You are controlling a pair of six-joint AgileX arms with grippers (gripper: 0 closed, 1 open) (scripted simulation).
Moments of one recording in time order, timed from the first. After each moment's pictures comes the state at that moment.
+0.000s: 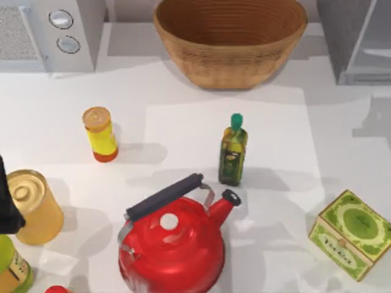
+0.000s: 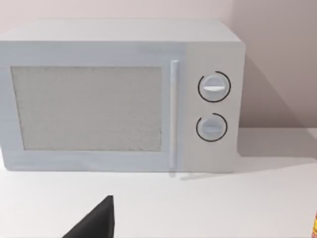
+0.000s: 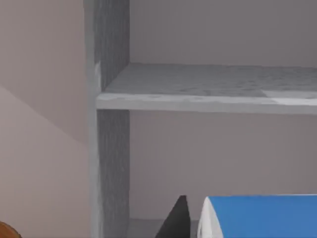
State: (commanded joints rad) left arm 0.00 0.00 0.00 0.00 0.00 0.00; right arm -0.15 1.07 0.51 0.70 -0.15 0.01
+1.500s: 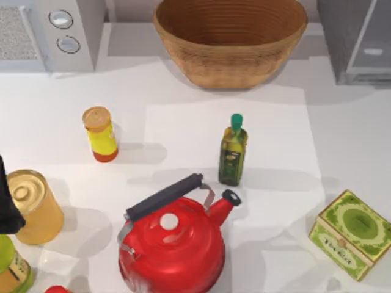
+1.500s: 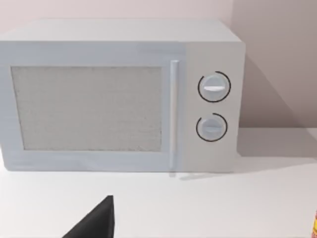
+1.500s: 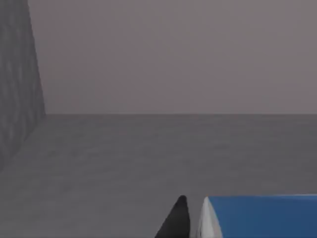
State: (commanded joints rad) left arm 0.00 0.00 0.00 0.00 0.00 0.00; right arm -0.25 2.27 1.13 1.10 -0.25 0.02
